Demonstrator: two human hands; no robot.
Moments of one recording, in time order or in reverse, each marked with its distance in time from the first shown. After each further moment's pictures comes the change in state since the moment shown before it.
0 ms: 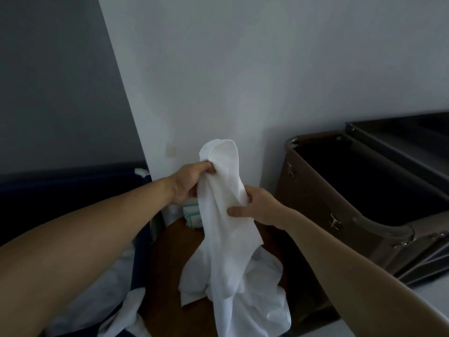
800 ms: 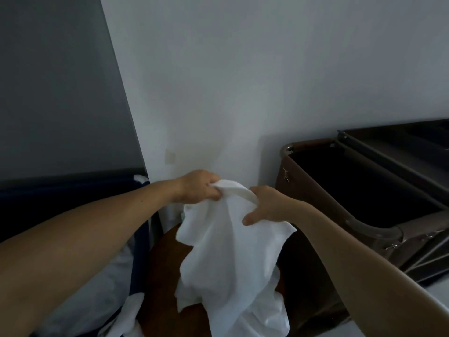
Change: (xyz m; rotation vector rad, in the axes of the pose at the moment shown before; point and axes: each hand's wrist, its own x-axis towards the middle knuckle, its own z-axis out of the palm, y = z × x) left_hand -0.009 0.015 0.003 1.031 -0.131 0.358; right_hand -0.022 -0.022 -0.037 -0.269 -0.075 -0.017
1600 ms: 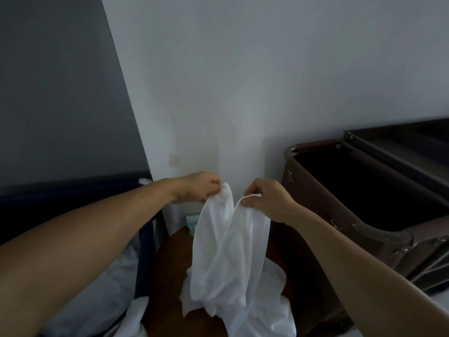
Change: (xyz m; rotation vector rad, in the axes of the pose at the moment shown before) left_hand 0.001 0.004 -0.004 -0.318 -0.072 -0.178; right_hand 0.007 -0.005 0.006 0.120 0.347 -0.078
